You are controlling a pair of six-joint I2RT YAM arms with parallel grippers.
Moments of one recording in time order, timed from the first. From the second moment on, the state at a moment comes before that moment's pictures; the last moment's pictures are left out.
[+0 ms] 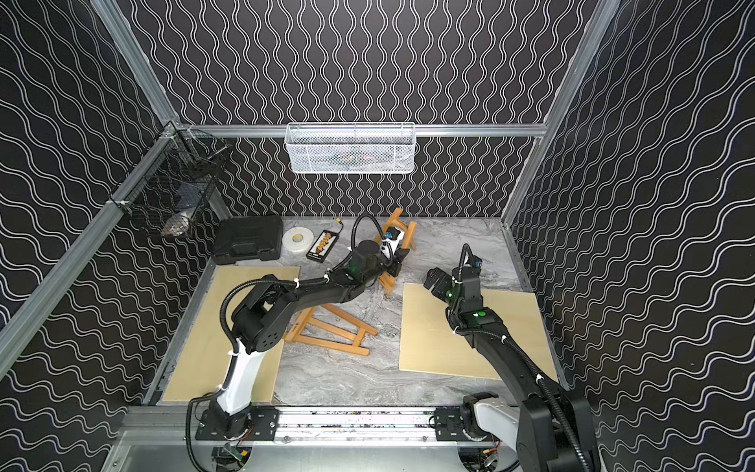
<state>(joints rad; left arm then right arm) -0.68 2.20 1.52 0.50 0.04 -0.05 0.20 1.14 0.64 -0.05 0.08 0.68</state>
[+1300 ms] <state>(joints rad) -0.58 2.19 1.53 0.35 0.10 -0.13 0.19 1.19 0.69 -0.10 0.02 0.72</state>
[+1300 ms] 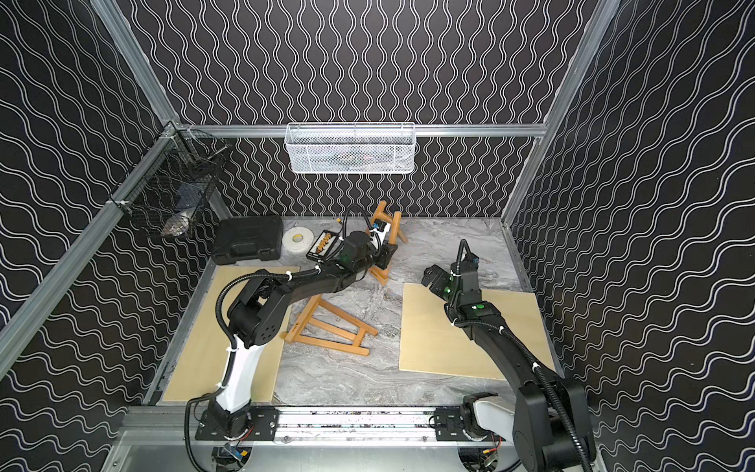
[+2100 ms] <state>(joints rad) -0.60 1.94 1.31 0.28 0.11 -0.23 0.17 1.09 0.73 -0.39 0.02 0.76</state>
